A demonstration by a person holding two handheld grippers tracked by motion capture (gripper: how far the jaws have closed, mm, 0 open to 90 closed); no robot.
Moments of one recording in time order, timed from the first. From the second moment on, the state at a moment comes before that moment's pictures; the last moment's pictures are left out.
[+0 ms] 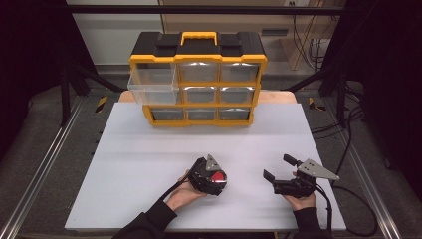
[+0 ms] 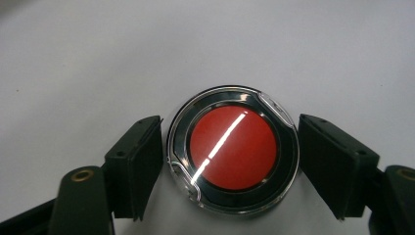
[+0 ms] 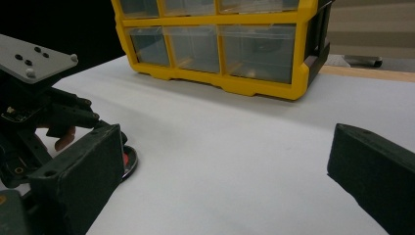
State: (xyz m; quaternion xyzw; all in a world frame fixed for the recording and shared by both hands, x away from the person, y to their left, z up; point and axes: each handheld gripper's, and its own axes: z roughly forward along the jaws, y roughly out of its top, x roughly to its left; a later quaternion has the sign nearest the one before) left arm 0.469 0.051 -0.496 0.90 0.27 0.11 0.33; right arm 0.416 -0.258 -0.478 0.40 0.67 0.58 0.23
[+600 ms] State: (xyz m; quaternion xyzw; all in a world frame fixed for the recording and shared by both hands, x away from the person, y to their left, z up) left arm 0.468 0.051 -0.494 0.90 0.27 0.11 0.33; right arm 0.417 -0.258 -0.478 0.40 0.67 0.58 0.23
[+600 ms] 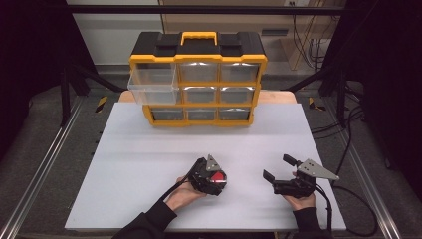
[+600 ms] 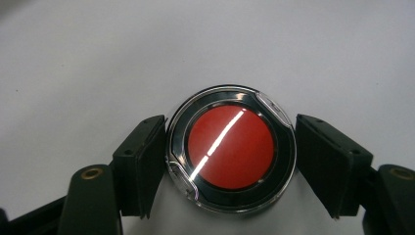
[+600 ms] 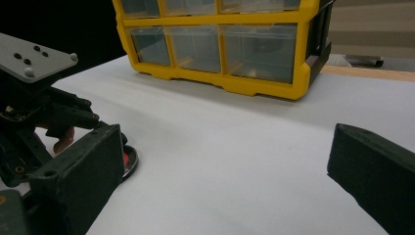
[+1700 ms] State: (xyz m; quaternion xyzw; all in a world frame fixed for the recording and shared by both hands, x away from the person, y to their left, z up) left arm 0.456 0.083 -0.441 0.88 0.28 0.12 0.37; right arm 0.416 -0.258 -0.477 0.40 0.67 0.58 0.23
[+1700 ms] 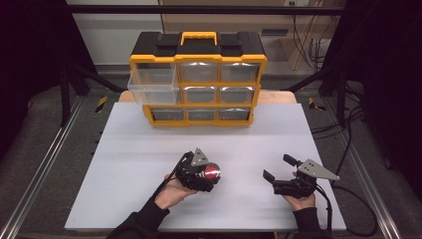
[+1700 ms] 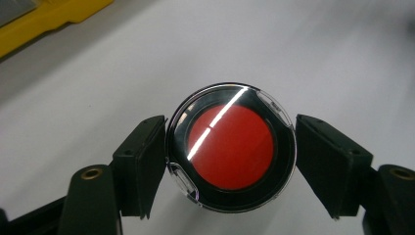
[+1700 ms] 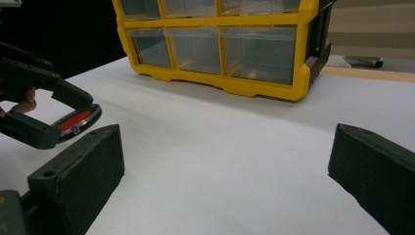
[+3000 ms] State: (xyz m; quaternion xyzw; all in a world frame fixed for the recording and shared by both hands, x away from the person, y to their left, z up) left arm 0.466 0.150 -0.374 0.84 0.32 0.16 0.41; right arm 0.417 -0.257 -0.478 0.40 0.67 0.58 0.23
